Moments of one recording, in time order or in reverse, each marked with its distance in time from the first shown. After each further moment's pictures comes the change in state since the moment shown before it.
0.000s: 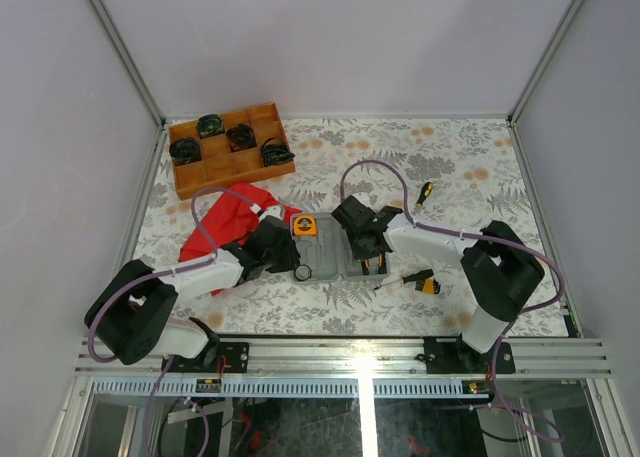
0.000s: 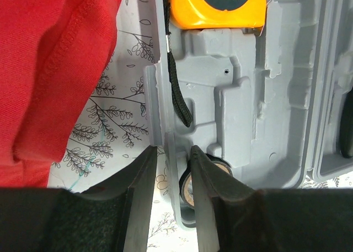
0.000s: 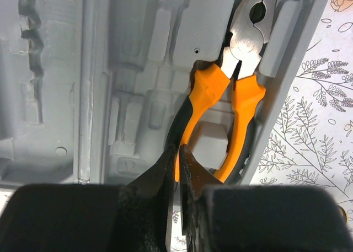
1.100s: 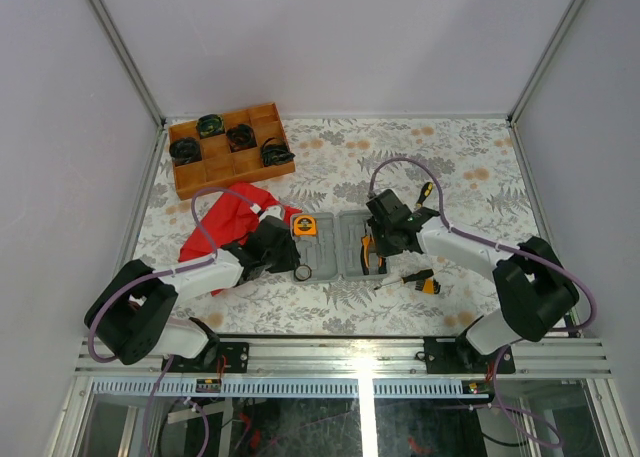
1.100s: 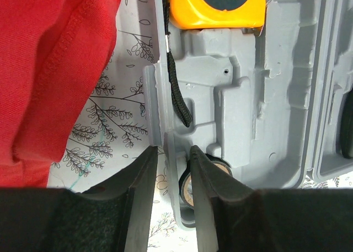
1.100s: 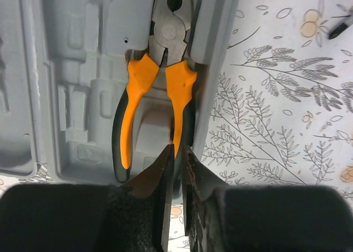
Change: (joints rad) left arm 0.000 0.000 0.000 0.000 -0.002 0.000; right arm -0.162 -0.200 -0.163 0.081 -0.113 -0.082
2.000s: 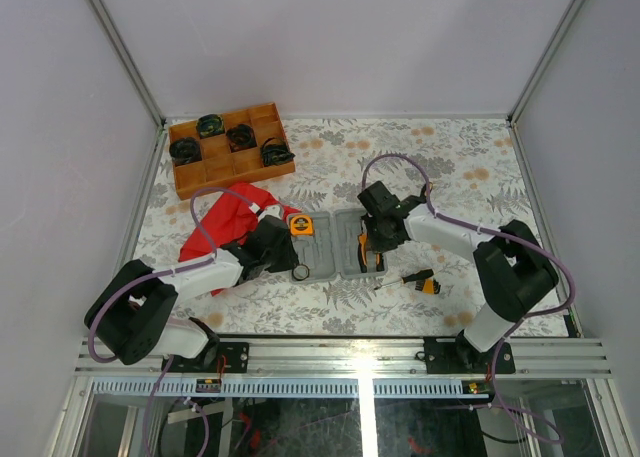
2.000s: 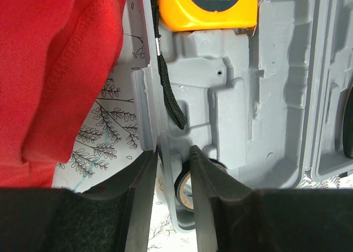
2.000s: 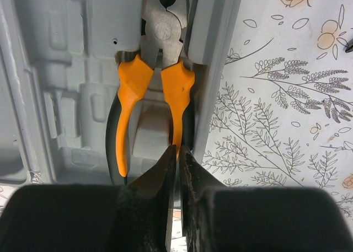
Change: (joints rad) left arm 0.000 0.000 0.000 0.000 -0.002 0.000; right arm -0.009 0.177 0.116 -0.090 -0.043 -0.011
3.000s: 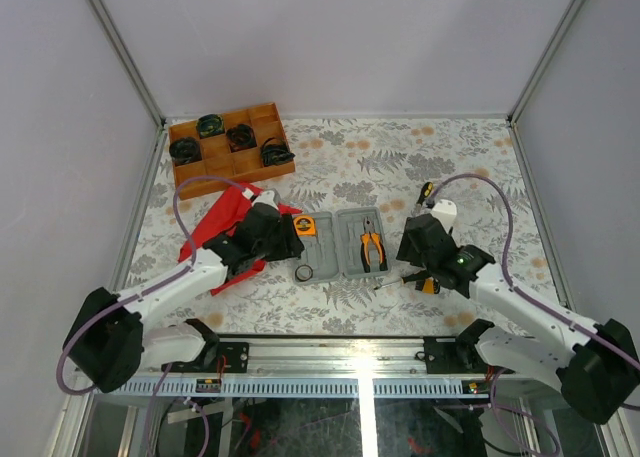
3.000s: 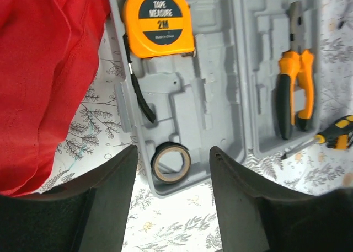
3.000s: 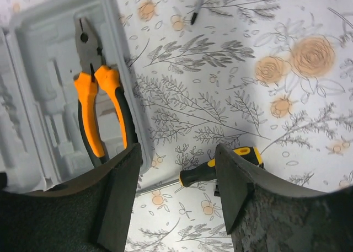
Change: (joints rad) left arm 0.012 -0.155 0.111 -0.174 0.013 0.023; right arm 0.005 -0.651 -0.384 0.097 0.301 0.275
